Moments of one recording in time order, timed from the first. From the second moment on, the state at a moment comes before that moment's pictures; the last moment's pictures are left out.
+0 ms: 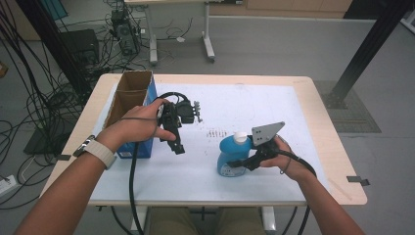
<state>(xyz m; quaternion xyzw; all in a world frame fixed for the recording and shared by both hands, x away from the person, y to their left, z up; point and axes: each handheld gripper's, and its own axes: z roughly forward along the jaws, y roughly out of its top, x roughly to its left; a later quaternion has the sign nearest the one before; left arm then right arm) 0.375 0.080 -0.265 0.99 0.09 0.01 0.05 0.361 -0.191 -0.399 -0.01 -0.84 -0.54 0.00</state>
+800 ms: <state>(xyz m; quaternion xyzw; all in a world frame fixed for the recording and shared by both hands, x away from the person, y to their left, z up) 0.375 0.081 -0.265 0.99 0.10 0.01 0.05 0.361 -0.191 -0.399 -0.01 -0.84 -0.54 0.00</state>
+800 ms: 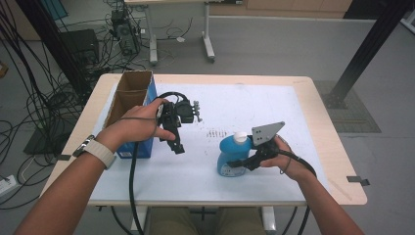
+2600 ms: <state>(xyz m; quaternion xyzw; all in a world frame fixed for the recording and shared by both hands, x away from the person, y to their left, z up) 0.375 0.081 -0.263 0.99 0.09 0.01 0.05 0.362 -0.191 -0.399 -0.01 -0.84 -0.54 0.00</state>
